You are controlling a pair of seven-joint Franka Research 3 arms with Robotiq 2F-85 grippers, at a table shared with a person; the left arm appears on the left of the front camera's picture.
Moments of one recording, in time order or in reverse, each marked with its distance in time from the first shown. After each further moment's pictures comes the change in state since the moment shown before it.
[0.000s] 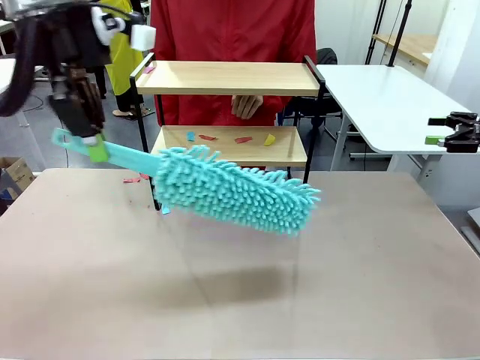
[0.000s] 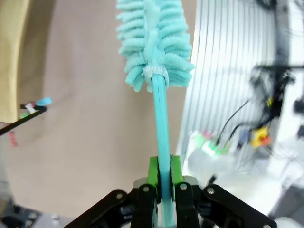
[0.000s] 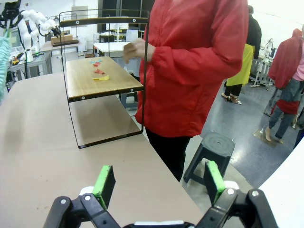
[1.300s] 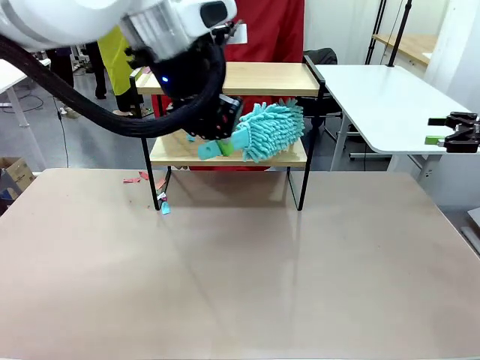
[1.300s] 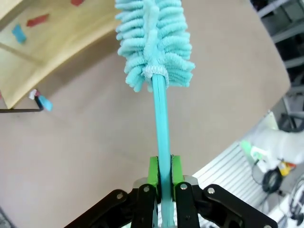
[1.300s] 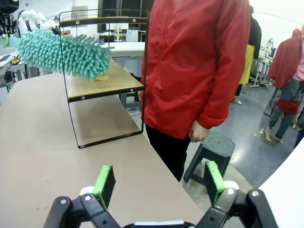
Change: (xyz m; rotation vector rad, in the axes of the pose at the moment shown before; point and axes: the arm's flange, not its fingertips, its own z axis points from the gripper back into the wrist) left arm 0.131 -0.012 -0.059 0.206 -0.372 0.790; right arm 0.000 0.000 0.000 0.000 0.000 0.000
